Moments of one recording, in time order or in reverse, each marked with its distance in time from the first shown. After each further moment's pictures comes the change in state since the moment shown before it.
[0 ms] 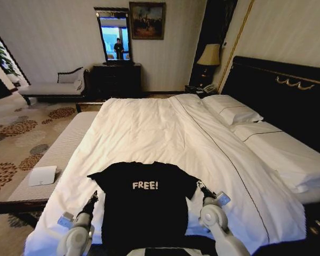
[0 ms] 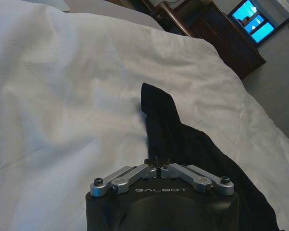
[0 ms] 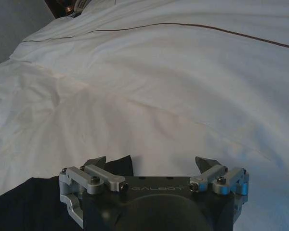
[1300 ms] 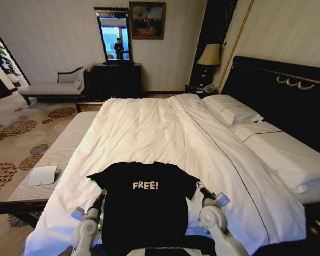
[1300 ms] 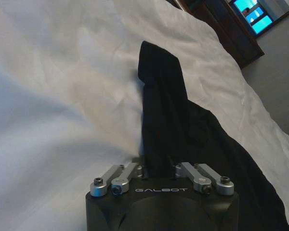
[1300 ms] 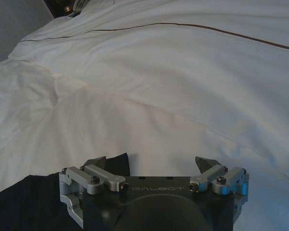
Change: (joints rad) left arm -0.145 -0.027 0.042 0.199 0.005 0.002 0.074; right arm -0.021 0.003 0.005 0.011 -0.010 0.004 -0.002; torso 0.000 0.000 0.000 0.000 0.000
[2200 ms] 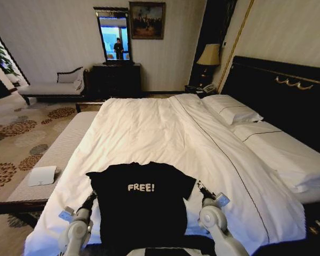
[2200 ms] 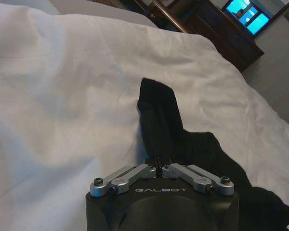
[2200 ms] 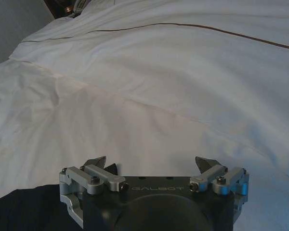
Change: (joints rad) left arm 0.054 0.041 -0.062 -0.098 0.074 0.030 -0.029; right arm 0.002 0.000 -0.003 0.000 0.001 0.003 0.000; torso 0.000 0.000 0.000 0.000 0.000
